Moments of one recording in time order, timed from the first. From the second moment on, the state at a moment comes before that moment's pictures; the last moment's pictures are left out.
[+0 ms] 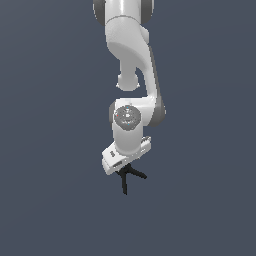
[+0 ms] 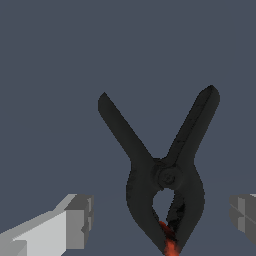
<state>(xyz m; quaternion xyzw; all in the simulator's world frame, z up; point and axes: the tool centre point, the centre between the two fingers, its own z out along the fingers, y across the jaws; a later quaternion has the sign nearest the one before) 0.076 0.000 0.084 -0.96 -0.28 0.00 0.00</state>
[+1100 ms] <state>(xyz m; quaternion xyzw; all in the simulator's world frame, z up) 0.085 -0.010 0.032 -0.95 -0.31 0.00 0.00</state>
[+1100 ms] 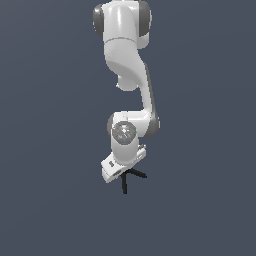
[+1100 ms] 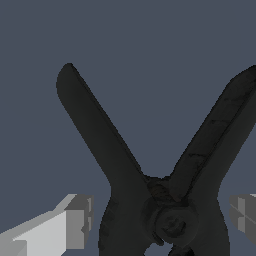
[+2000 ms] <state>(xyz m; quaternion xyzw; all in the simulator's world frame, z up) 0.087 -0.011 0.020 -0.95 -0.31 0.00 0.00</state>
